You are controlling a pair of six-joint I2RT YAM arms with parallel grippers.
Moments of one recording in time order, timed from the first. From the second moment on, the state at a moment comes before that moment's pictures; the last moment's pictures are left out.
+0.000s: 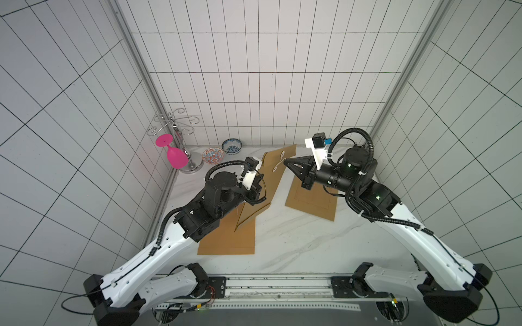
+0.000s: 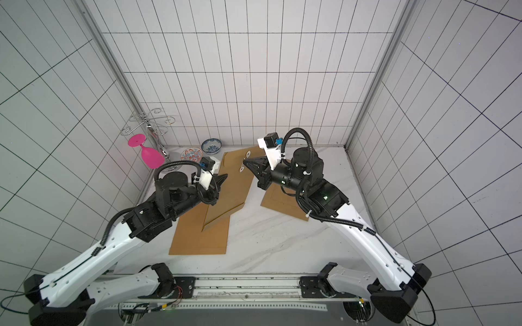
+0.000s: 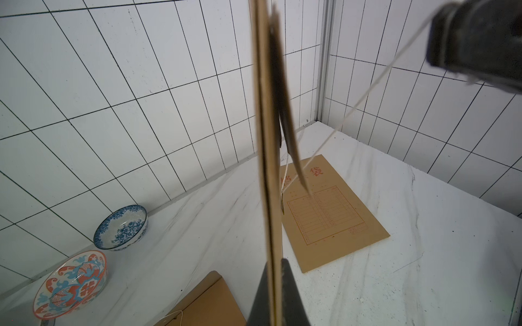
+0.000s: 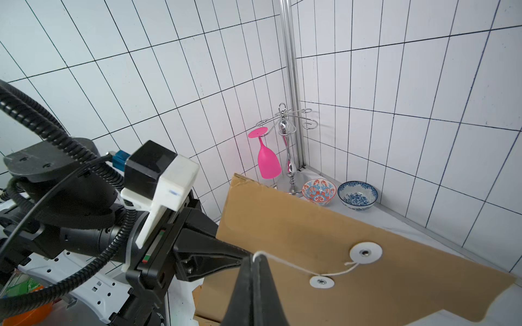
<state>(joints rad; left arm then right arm) -0.78 1.00 1.11 -0.36 -0.10 0.03 0.70 1.16 1.35 -0.22 -0.38 0.19</state>
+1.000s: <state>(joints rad) -0.66 0.84 1.03 -0.30 0.19 -0.01 0.54 1.14 1.30 -0.26 -0.25 0.28</state>
